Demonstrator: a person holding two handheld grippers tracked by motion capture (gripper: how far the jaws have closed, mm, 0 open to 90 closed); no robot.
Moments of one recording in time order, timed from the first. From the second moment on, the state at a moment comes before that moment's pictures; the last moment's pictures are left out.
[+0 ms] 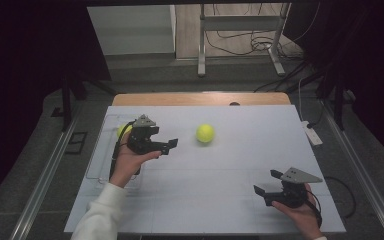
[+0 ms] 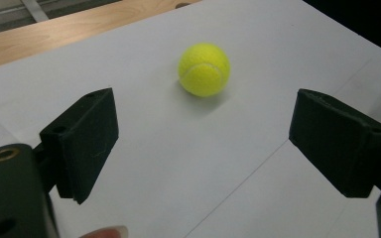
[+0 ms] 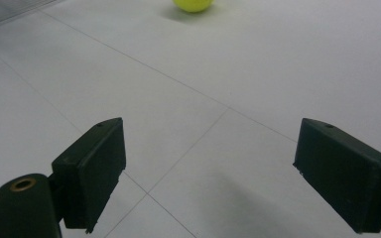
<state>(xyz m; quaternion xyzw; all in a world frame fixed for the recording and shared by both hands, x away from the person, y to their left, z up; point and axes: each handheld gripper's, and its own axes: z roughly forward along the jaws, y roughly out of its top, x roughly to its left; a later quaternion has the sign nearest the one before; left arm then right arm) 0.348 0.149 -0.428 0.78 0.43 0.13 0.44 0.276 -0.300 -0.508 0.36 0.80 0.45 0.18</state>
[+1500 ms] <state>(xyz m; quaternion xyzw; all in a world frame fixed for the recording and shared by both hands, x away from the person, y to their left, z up) 0.397 0.116 -0.415 0.79 0.44 0.11 0.41 0.274 -0.302 -0.509 0.36 0.80 0.44 0.18</state>
